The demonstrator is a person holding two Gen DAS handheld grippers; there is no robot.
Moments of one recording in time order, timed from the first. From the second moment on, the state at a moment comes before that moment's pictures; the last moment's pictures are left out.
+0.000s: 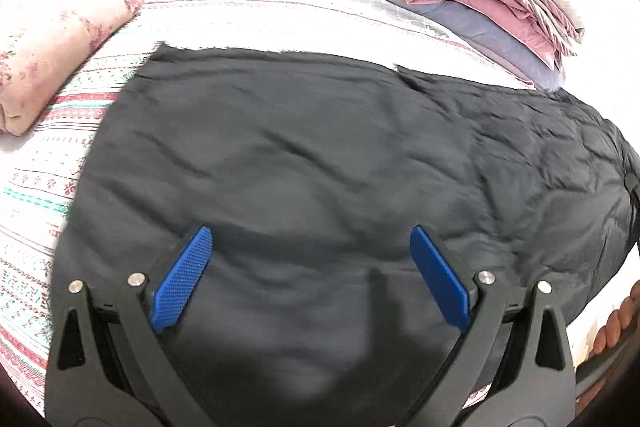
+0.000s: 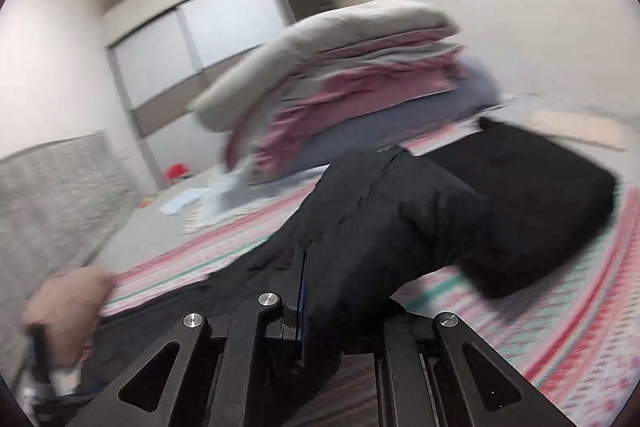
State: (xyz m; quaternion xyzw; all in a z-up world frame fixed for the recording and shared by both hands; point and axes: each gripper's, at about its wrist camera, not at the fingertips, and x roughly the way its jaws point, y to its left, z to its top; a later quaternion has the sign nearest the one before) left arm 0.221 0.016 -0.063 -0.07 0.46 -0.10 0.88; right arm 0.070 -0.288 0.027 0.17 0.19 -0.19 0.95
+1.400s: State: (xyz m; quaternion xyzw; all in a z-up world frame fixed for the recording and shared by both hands) left arm 0.226 0.158 -0.056 -0.31 0.43 -0.10 0.84; right arm 0.074 0.023 -0.080 -0.37 0.25 0.19 0.87
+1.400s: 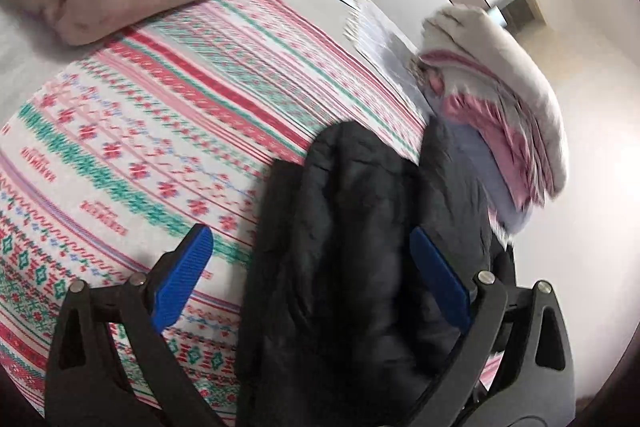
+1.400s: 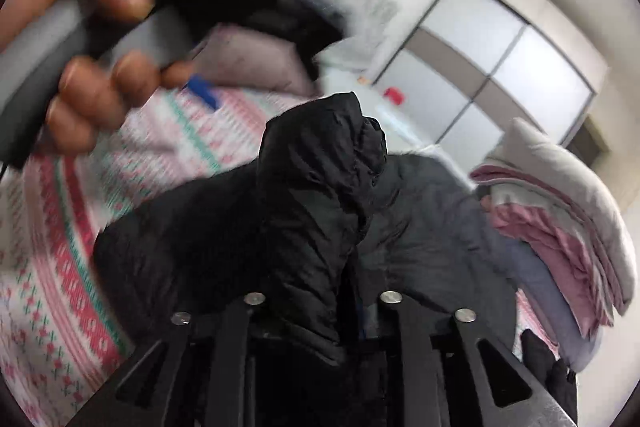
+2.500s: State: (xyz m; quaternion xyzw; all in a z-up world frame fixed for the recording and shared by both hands) left arm 0.223 0.041 -0.027 -0.15 0.44 -0.16 0.87; right arm 0.150 -0.203 -0.043 0.20 0.41 0.17 0.87
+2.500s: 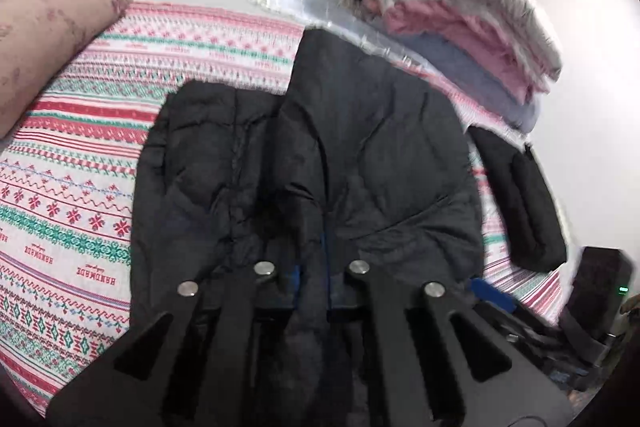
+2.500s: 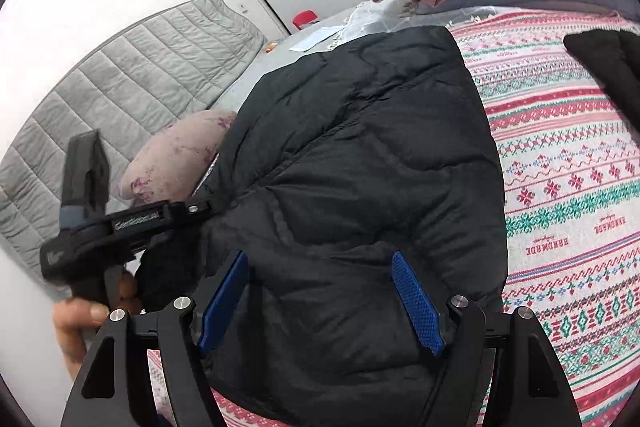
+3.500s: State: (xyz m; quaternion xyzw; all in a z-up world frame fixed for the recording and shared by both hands) left arm 0.173 0.099 -0.054 -0.23 0.45 -0.11 0.86; right arm 0.165 -0.116 -0.095 0.00 0.50 0.13 0.86
